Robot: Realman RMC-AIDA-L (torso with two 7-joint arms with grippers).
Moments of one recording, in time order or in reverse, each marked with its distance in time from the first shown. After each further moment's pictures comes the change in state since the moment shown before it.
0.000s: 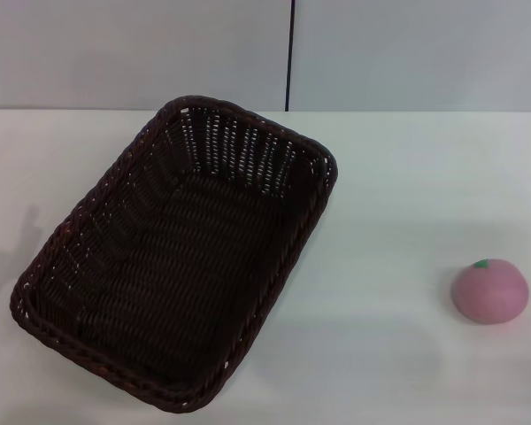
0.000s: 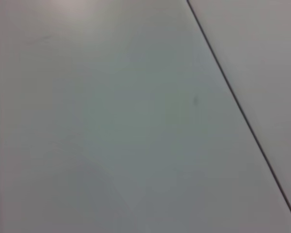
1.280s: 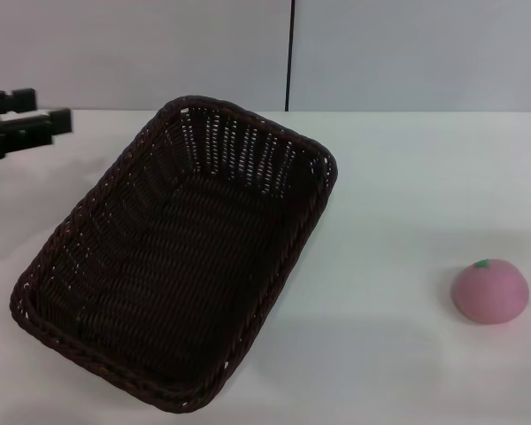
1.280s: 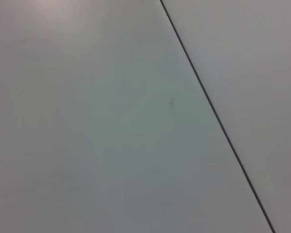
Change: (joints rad) left arm -0.002 0.043 0.204 1.491 1.007 -0.258 -1.514; right arm -0.036 -0.001 0.026 -0.015 0.001 0.013 0.035
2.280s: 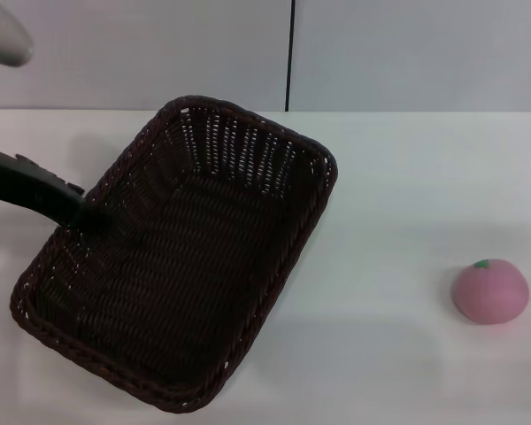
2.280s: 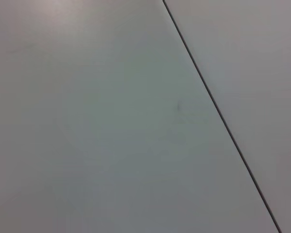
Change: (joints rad) left arm -0.231 -0.049 0.341 0.184 0.730 0.150 -0.477; right arm 0.012 -0.001 0.006 -0.017 -0.008 0.001 0.008
